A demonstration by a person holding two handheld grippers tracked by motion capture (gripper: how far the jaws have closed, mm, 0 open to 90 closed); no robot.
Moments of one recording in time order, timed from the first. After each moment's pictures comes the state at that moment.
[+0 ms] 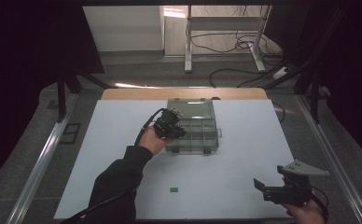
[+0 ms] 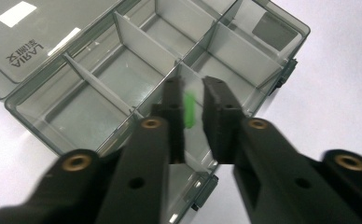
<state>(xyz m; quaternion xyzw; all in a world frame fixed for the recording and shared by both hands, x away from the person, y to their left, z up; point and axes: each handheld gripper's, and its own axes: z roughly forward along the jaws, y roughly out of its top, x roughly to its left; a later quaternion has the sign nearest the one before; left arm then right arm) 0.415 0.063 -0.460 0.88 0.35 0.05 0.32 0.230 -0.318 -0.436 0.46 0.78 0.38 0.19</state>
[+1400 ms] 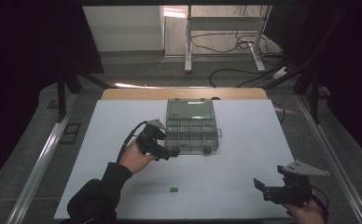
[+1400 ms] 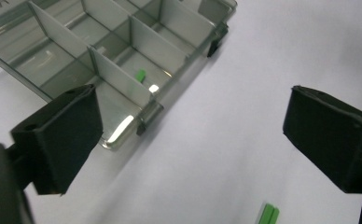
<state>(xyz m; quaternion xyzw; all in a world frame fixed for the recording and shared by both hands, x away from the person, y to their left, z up) 0.352 0.108 -0.456 0.87 0.33 0.01 0.37 0.229 -0.318 -0.436 0.46 0.78 0.38 0.19</state>
